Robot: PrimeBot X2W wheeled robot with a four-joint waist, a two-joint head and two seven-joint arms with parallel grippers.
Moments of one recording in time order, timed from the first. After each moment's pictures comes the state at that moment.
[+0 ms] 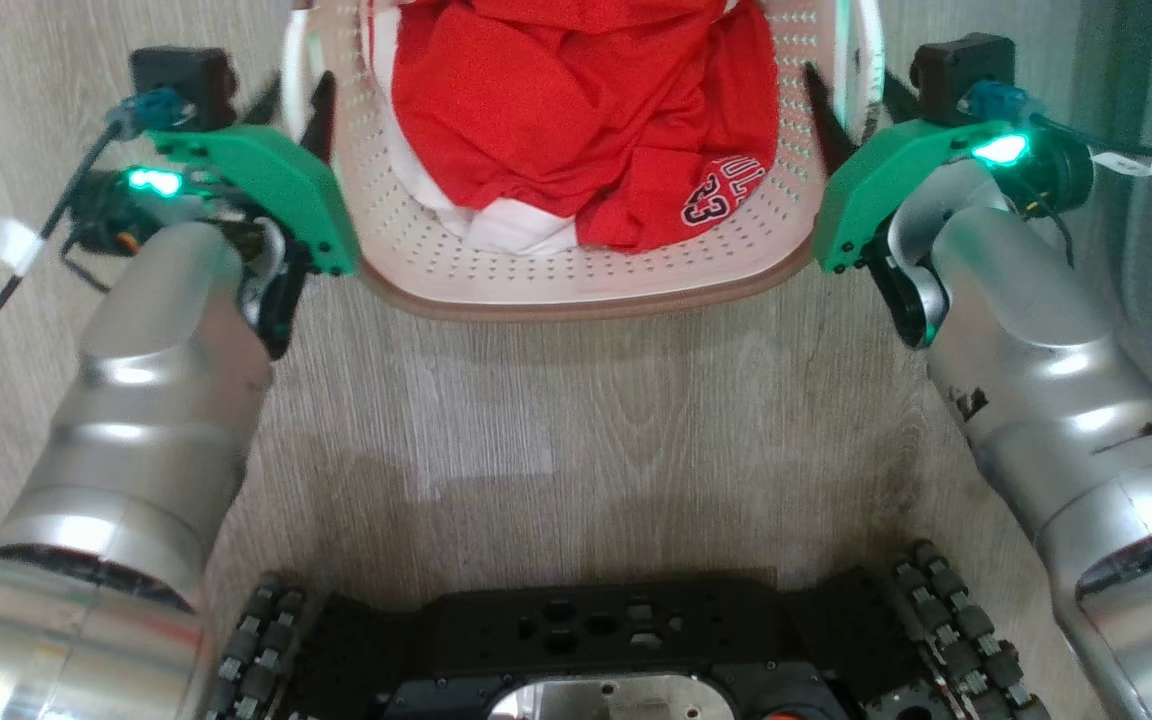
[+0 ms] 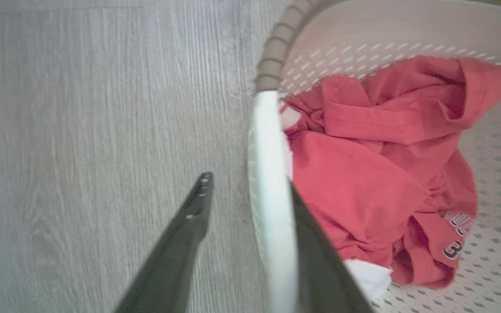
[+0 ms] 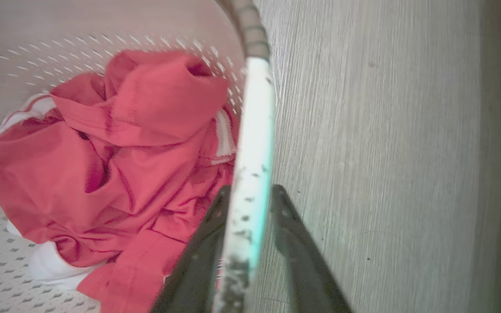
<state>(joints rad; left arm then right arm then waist) -1.04 0.08 -0.49 1.20 -0.54 -0.13 -0.24 -1.02 -0.07 0.45 1.06 0.42 0.13 -0.25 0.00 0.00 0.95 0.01</state>
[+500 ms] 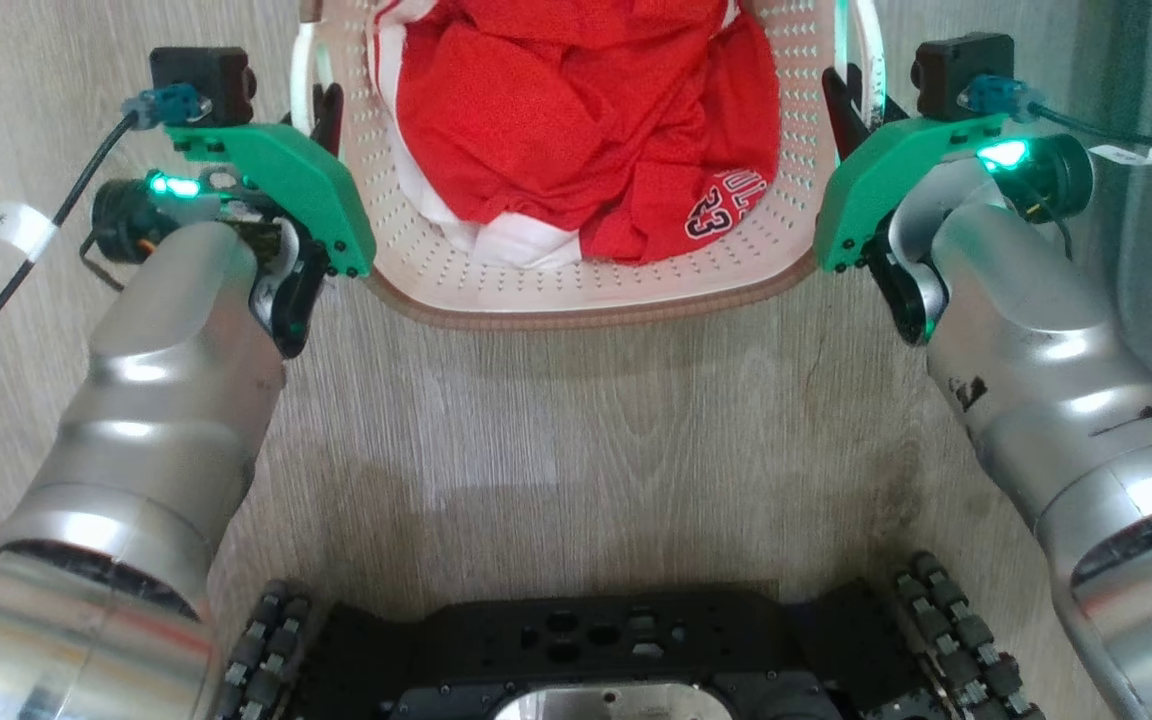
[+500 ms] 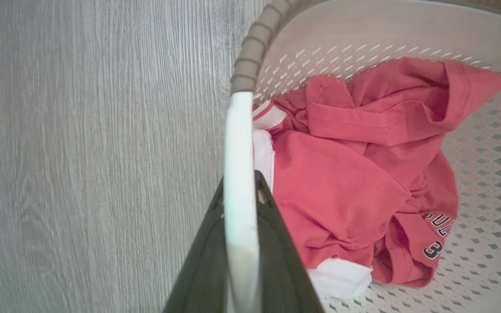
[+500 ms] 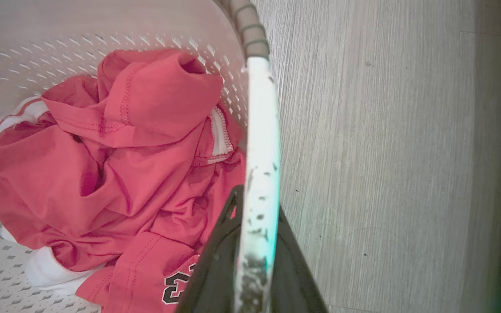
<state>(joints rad) -1.05 0.08 -0.61 1.19 -0.70 -0.13 -0.19 -1.07 -0.07 0.53 1.17 0.52 0.13 -0.25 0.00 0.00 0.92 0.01</state>
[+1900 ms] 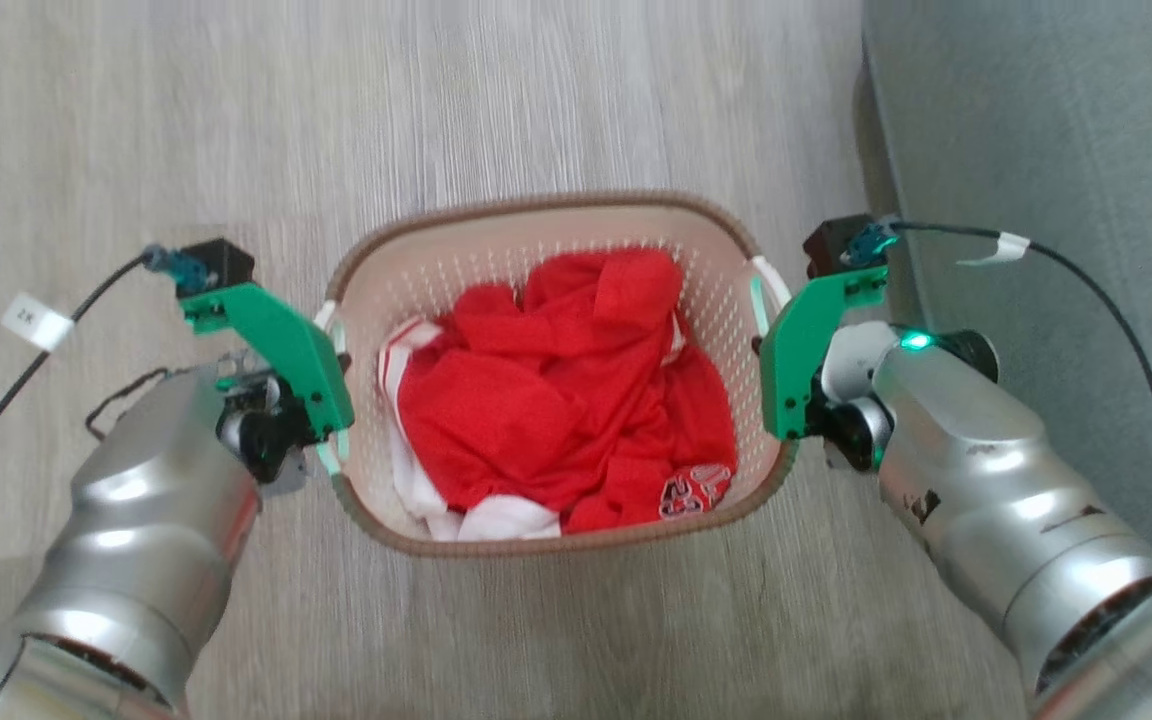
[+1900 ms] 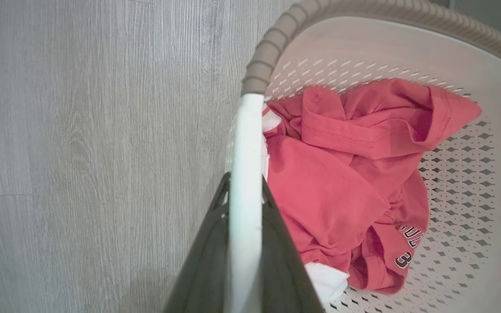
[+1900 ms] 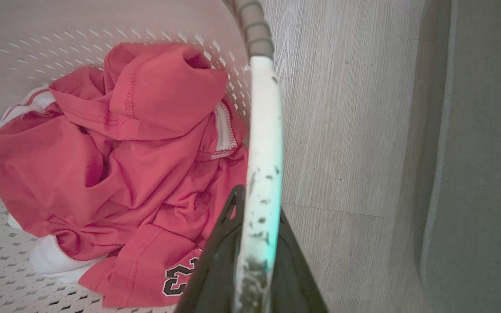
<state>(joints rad) -0.88 0.14 -0.75 1.24 -1.06 -0.13 0.25 -0.92 -0.04 0.80 1.19 0.84 0.13 0.20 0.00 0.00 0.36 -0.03</state>
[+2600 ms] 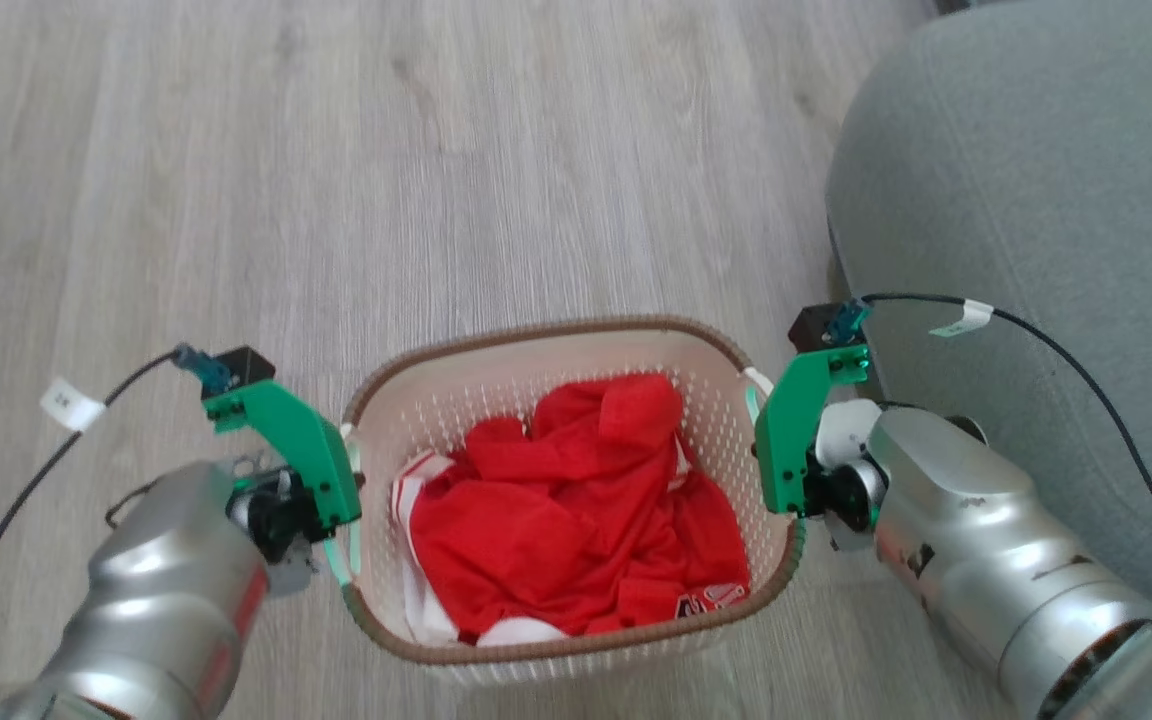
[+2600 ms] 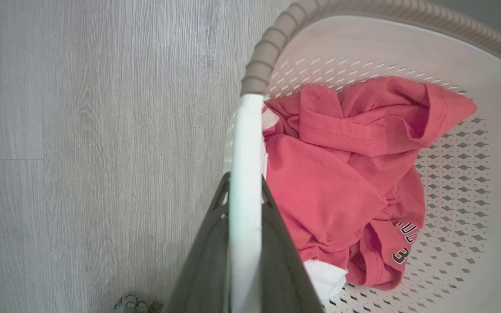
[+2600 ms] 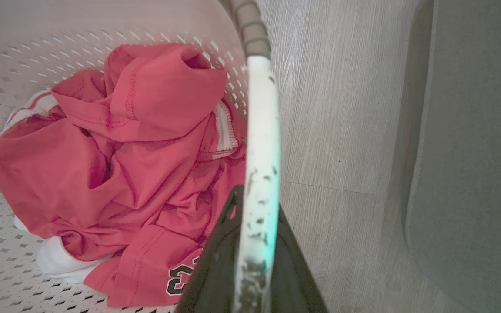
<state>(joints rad) -0.78 0.13 -0.76 1.28 -1.12 -0.13 0.38 -0.85 -0.04 0.87 1.21 0.92 0.13 0.34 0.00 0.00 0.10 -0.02</state>
